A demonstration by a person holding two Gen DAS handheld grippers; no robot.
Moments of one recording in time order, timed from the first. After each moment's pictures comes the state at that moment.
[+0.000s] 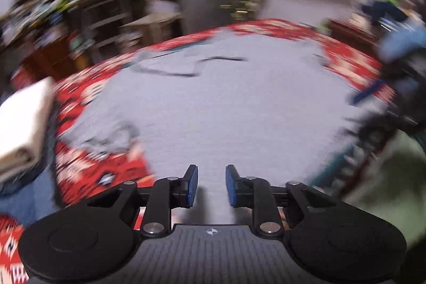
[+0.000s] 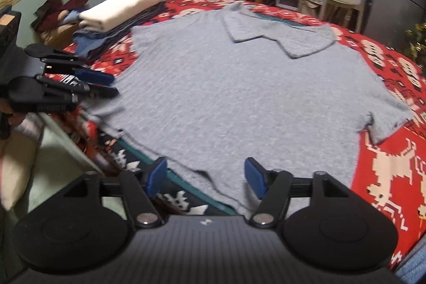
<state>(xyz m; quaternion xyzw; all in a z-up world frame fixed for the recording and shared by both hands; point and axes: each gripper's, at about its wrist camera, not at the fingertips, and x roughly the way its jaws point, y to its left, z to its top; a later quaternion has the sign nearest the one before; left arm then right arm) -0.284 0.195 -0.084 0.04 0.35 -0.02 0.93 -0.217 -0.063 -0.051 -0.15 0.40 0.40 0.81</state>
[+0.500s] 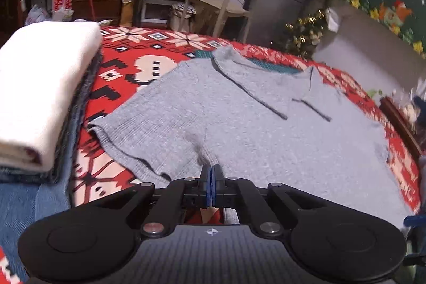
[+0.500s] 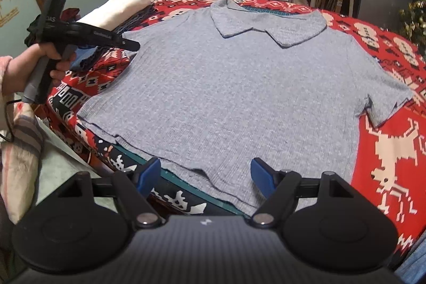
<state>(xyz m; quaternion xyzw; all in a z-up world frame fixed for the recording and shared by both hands) -0.192 0.285 -0.093 -0.13 0.38 0.02 0.92 -0.210 -0.069 -0.056 -0.11 0.43 0.40 0.81</state>
